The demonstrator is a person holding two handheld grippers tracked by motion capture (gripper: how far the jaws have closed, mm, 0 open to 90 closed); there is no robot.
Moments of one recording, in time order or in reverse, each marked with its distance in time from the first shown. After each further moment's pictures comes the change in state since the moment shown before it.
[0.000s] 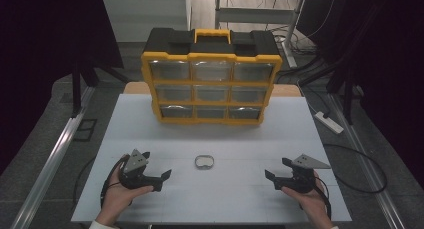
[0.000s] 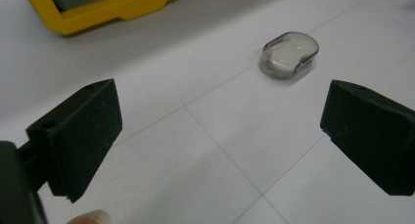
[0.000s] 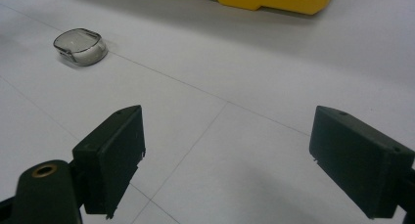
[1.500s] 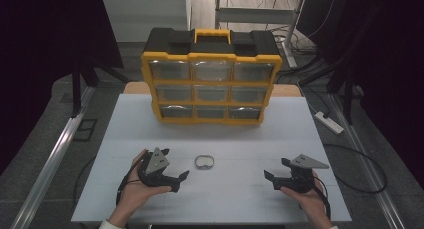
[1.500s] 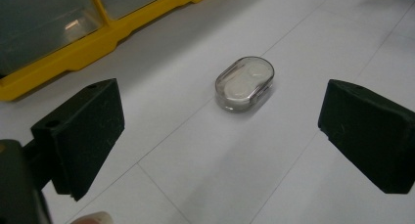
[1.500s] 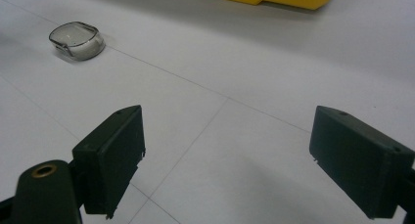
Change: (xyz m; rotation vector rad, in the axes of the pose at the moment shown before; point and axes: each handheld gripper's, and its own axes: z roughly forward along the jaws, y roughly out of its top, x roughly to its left) left arm -0.034 0.026 0.023 -0.004 -0.046 0.156; right arm 0.001 0.000 0.003 0.015 -0.003 -0.008
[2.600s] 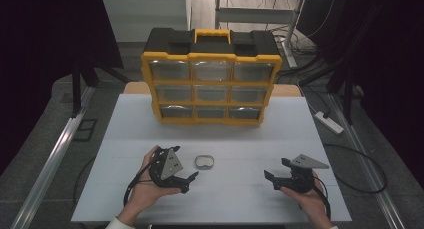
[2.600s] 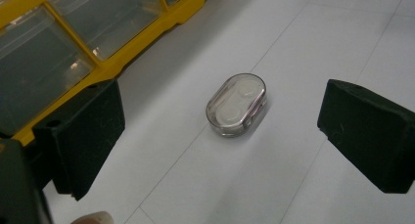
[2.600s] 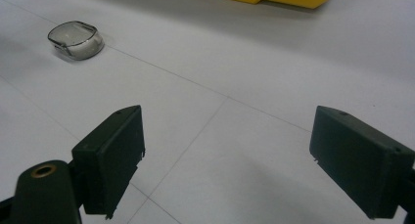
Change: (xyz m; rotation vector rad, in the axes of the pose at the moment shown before) left arm -0.019 0.016 0.013 -0.007 0.040 0.206; right arm 0.000 0.000 0.000 0.003 -0.001 0.003
